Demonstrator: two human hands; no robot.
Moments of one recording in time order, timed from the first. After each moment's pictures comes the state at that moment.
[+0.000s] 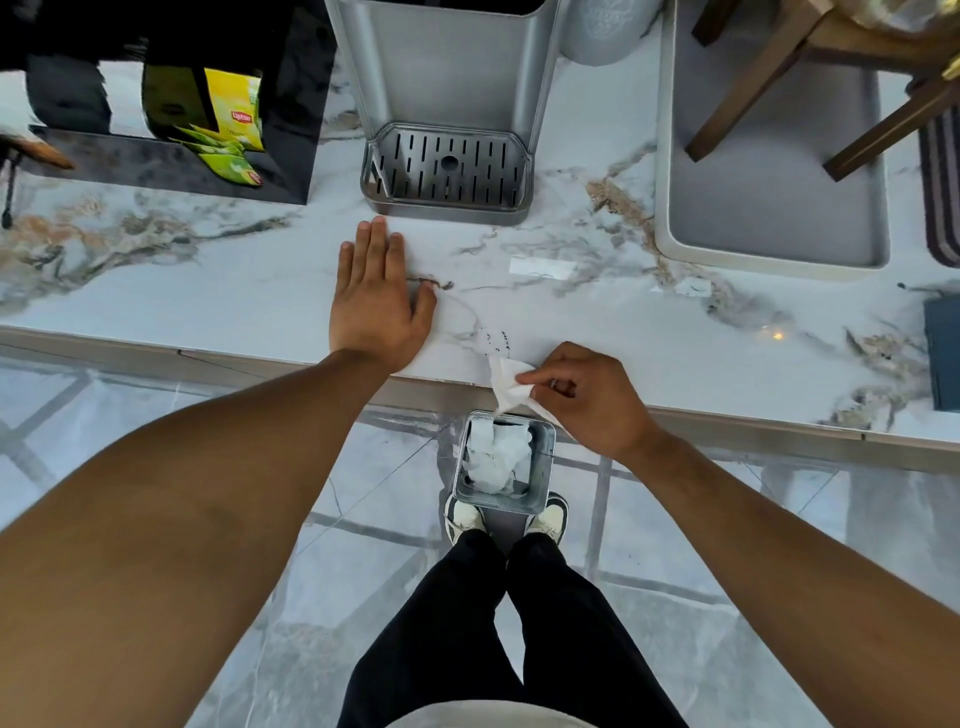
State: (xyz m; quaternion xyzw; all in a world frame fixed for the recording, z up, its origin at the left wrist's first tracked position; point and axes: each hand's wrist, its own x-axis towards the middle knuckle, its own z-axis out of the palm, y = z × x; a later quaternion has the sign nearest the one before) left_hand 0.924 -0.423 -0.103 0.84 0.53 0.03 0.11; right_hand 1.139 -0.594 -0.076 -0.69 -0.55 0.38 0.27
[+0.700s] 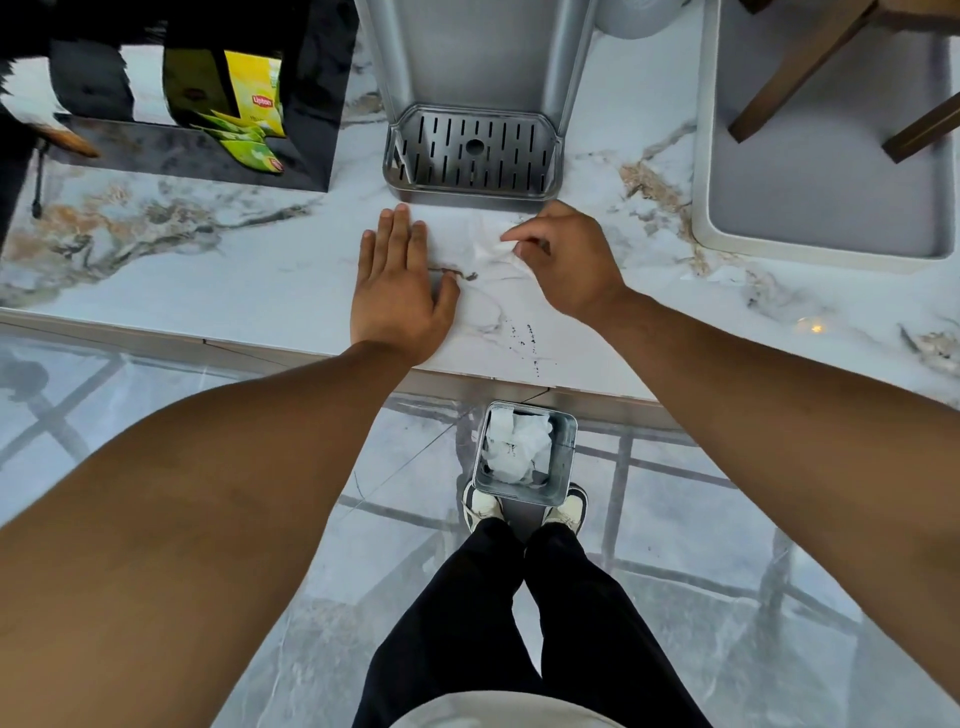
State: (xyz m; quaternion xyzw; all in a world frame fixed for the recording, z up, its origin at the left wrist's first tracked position) left_hand 0.923 -0.420 -0.108 0.84 0.53 0.04 0.11; right_hand 1.137 -0.456 -0.073 -0.70 -0.60 0.27 0.28
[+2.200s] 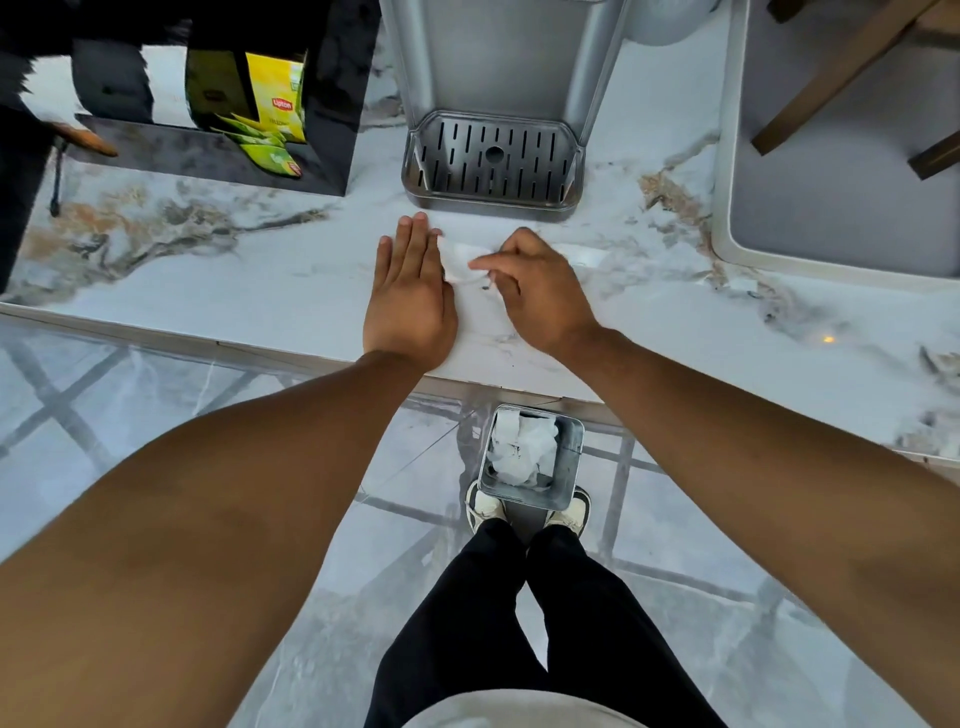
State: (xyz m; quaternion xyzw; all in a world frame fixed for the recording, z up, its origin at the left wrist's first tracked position) left_hand 0.921 -0.420 -0.100 0.84 0.52 0.07 0.14; right_hand 1.092 -0.462 -0.081 -0.64 -0.66 0.25 0.30
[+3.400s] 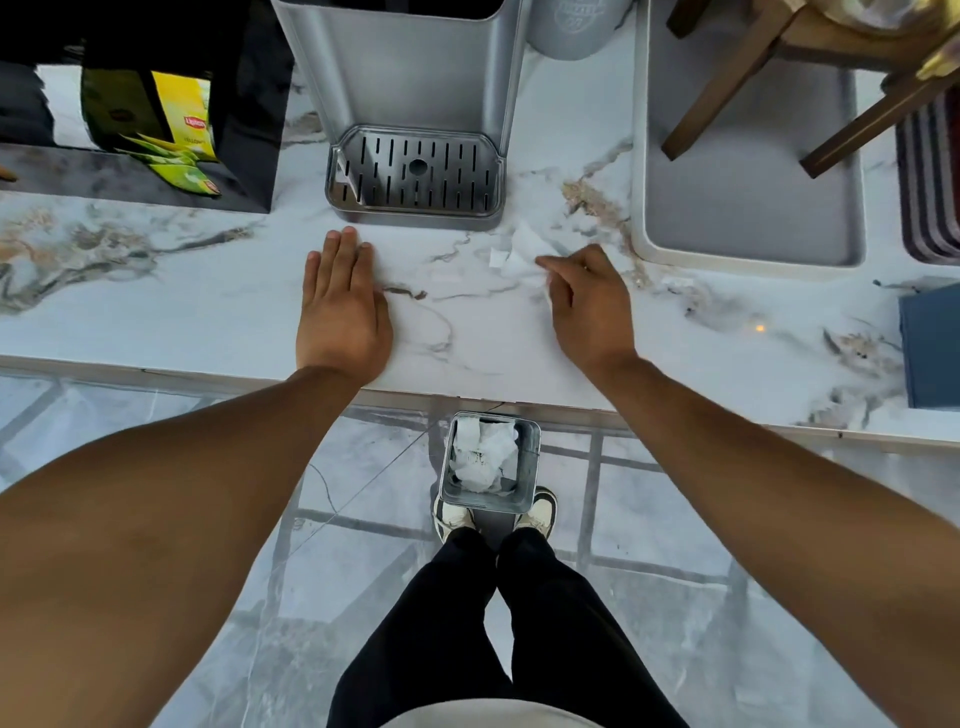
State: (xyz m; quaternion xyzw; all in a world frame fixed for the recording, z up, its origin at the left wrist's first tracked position) left_hand 0.922 -0.421 -0.105 0.84 0.52 0.09 0.13; right_hand 1.180 -0.517 -0.081 -0.77 -0.55 0.13 0.28
